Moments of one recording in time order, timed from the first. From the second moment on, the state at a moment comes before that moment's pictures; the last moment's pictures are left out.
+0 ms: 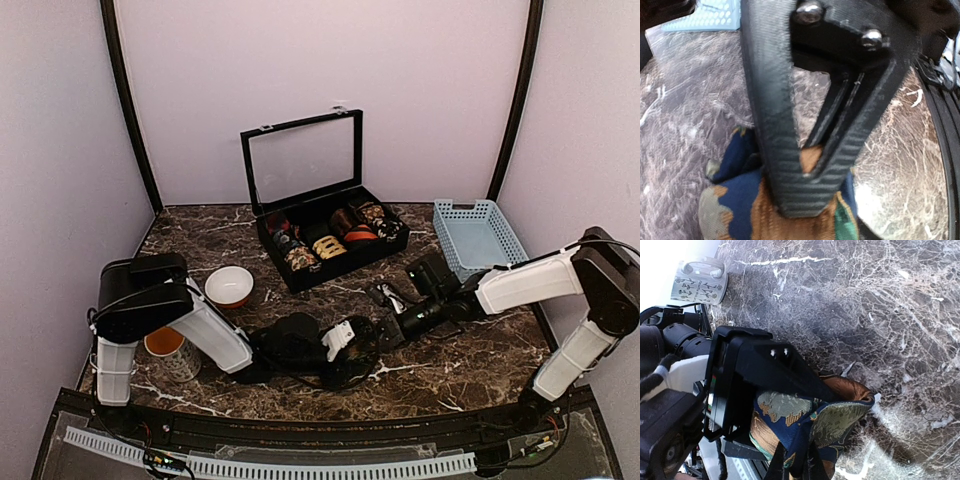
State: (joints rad) left arm -1.16 2.09 0.85 0.80 0.11 -0.01; right arm 0.76 1.58 0.69 -0.05 -0.70 0.44
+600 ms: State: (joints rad) left arm -1.16 2.02 0.79 0.74 0.04 -0.02; right arm 0.77 1.55 0.71 -0.10 -0.65 0.44
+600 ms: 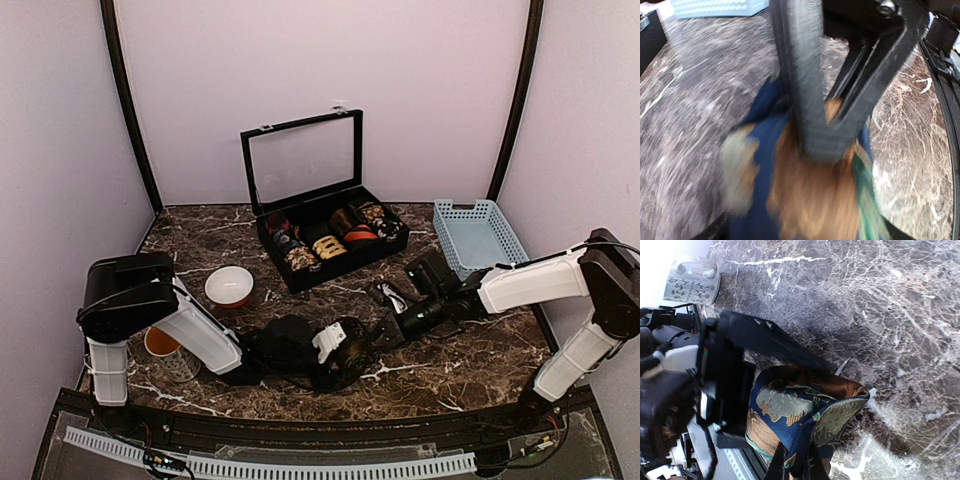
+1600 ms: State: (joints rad) left arm -1.16 1.63 0.45 0.79 -0.24 -0.10; right arm 0.62 1.78 1.58 -0.47 -0.26 0.21
